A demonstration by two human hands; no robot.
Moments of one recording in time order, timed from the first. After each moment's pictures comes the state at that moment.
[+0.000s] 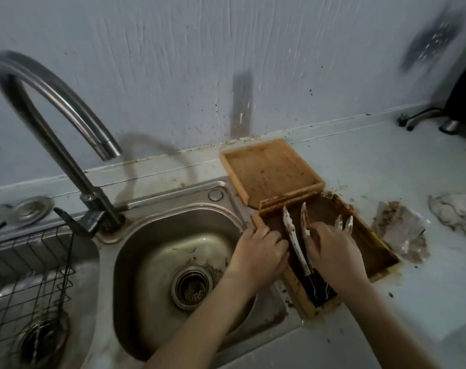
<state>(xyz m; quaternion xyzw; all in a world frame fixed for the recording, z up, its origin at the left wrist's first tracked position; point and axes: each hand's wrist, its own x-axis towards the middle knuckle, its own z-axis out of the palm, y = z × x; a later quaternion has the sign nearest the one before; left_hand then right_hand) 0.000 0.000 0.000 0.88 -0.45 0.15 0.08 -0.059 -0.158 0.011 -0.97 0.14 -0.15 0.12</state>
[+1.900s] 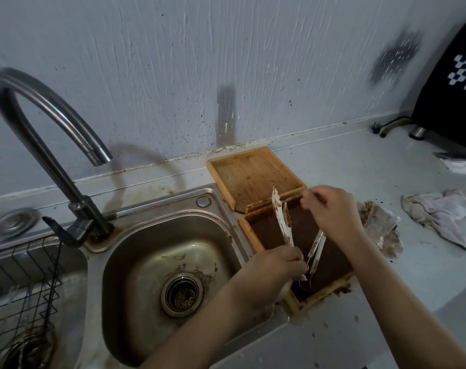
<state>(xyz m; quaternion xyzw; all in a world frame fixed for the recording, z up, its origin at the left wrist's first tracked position) -0.030 -0.013 0.024 0.75 -0.60 0.02 0.28 -0.036 -0.184 0.079 -0.92 0.16 -0.21 0.29</state>
